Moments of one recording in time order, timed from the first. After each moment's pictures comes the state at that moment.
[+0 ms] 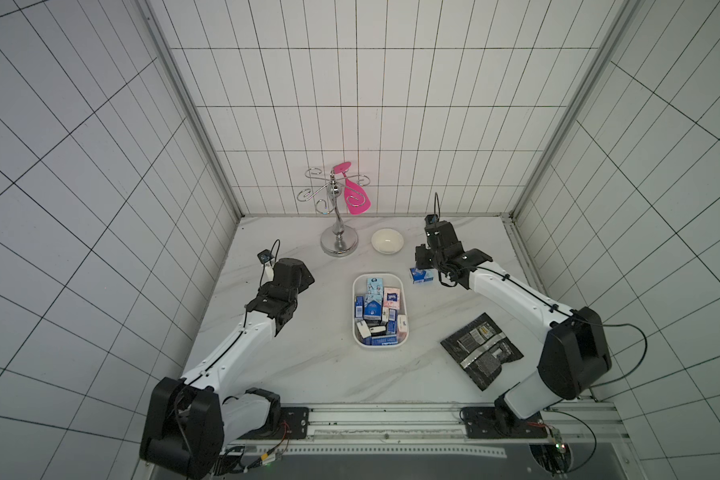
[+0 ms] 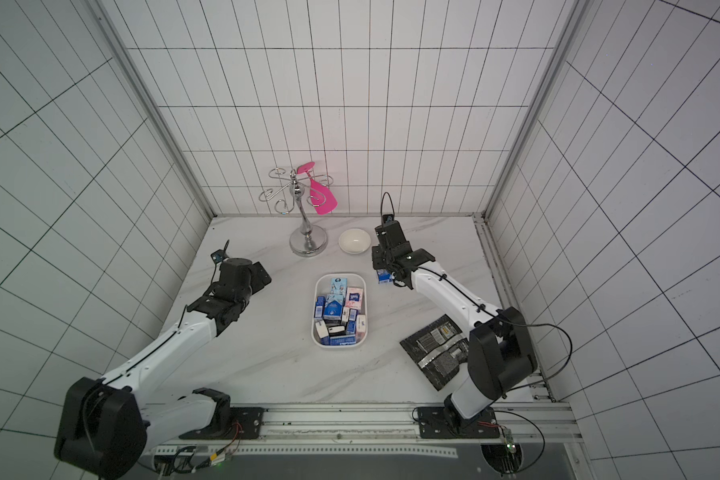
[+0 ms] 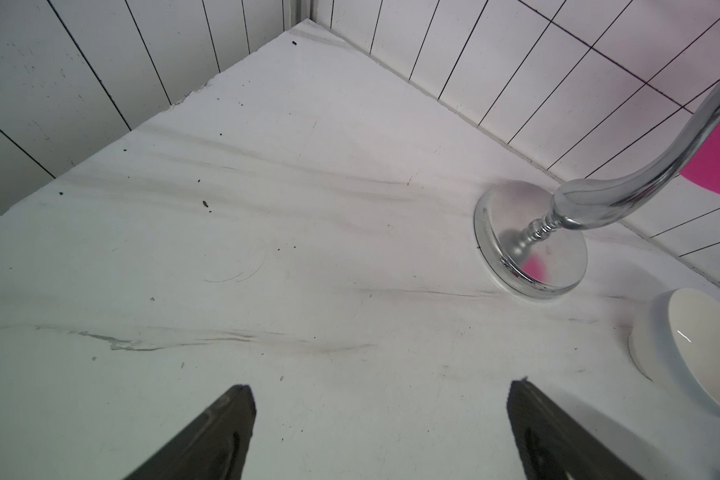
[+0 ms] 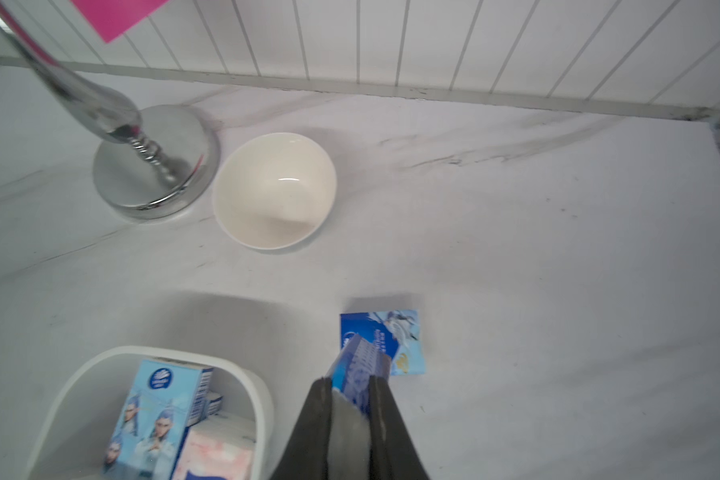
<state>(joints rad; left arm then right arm) -0.26 1.17 0.74 -0.26 -0.42 -0.70 0.57 1.58 1.26 -0.43 0.26 0.26</state>
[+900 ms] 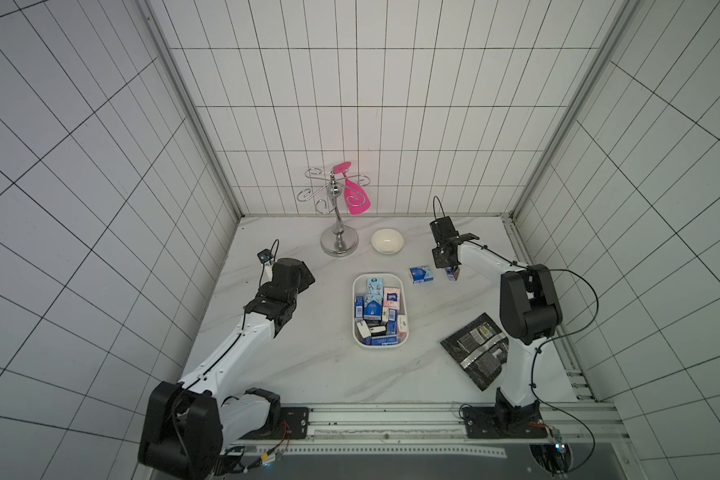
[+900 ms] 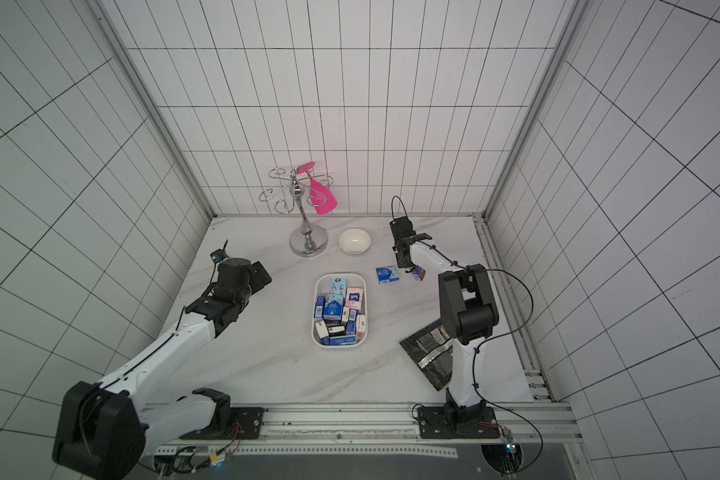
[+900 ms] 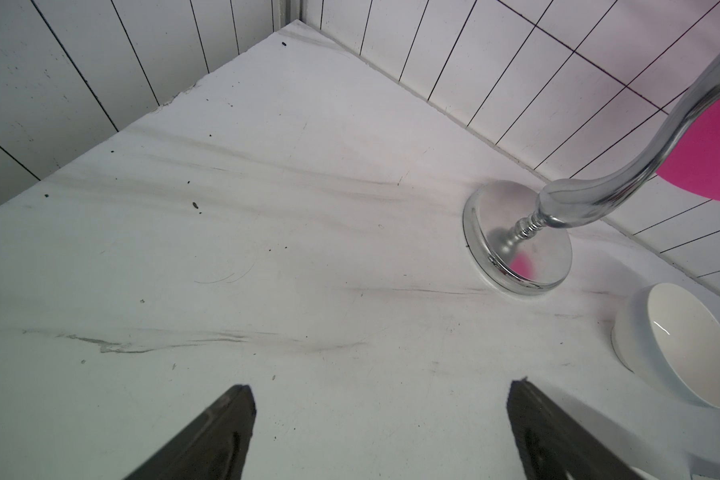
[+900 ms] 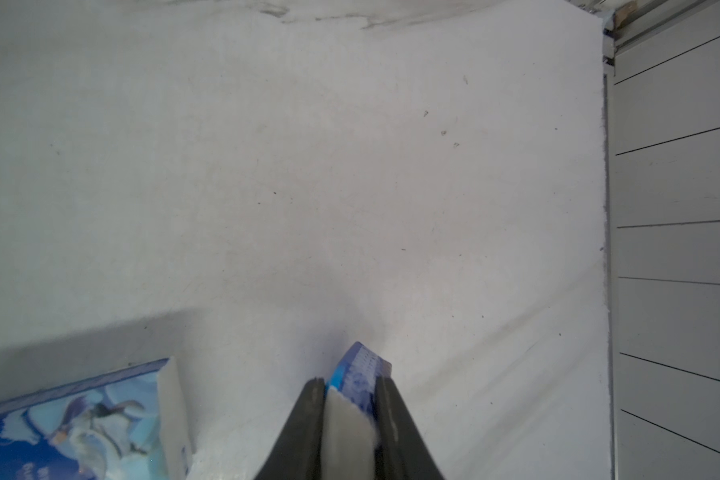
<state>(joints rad) -0.26 1.16 0.74 -0.26 -0.40 -0.69 0.40 2.01 1.51 -0.60 0.43 0.07</state>
